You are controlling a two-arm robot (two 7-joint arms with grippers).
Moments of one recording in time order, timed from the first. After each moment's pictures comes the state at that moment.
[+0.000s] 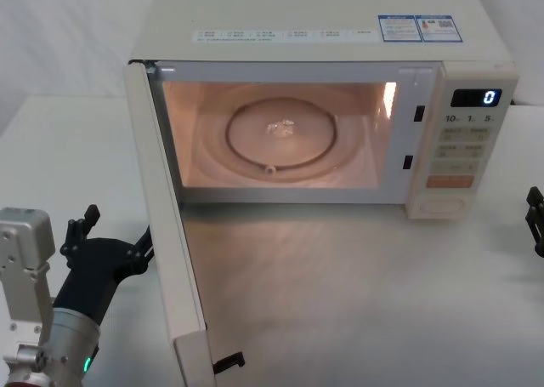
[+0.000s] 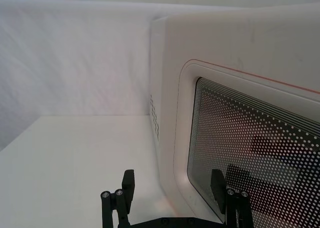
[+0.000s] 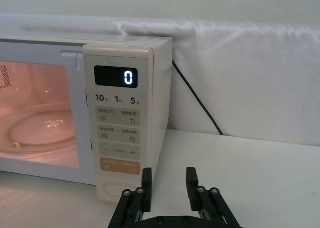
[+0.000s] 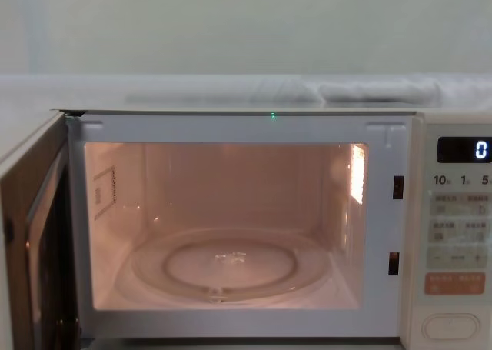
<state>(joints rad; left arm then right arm) 0.27 0.24 0.04 -1.85 -0.25 -0.02 -0.02 -0.24 0.20 0.04 -1.91 0.17 0.05 0.16</state>
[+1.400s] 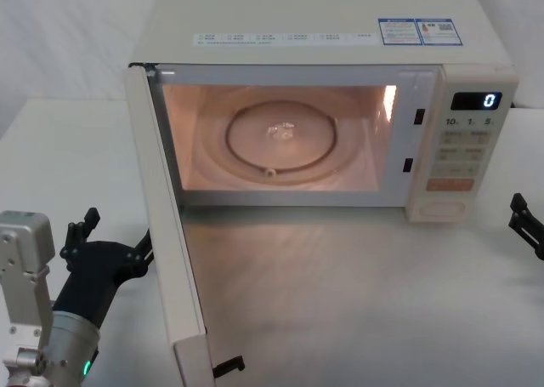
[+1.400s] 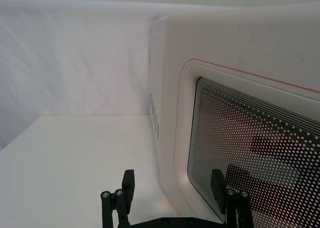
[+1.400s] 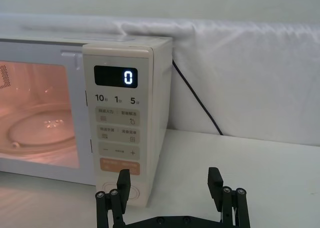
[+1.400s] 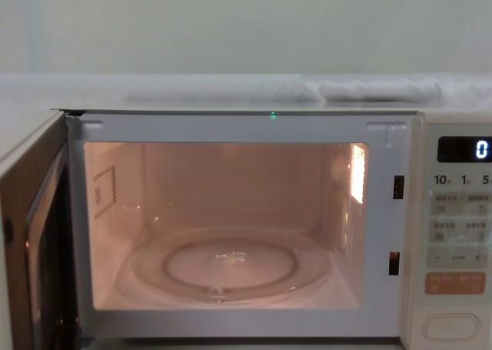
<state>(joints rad) 0.27 0.24 0.04 -1.85 -0.25 -0.02 -0.02 -0.24 0.20 0.04 -1.91 0.17 0.05 0.16</state>
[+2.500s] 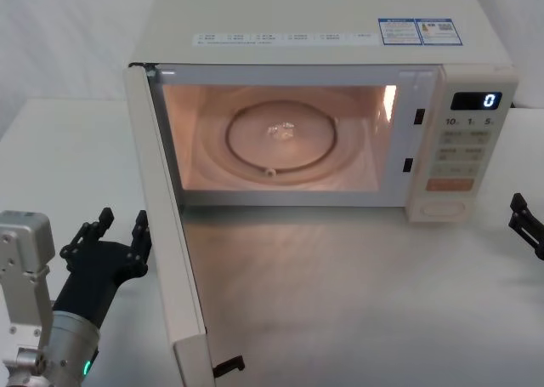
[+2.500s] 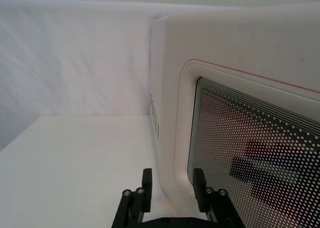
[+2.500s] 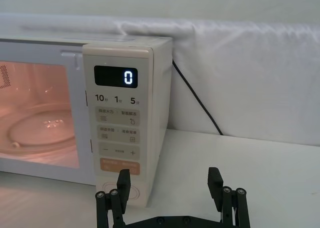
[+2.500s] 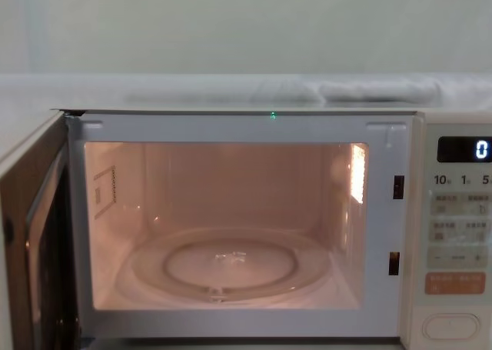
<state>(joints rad) 0.27 0.24 0.04 -1.85 -0.25 -0.02 -0.02 -0.24 0.20 0.04 -1.91 0.17 0.05 0.16</state>
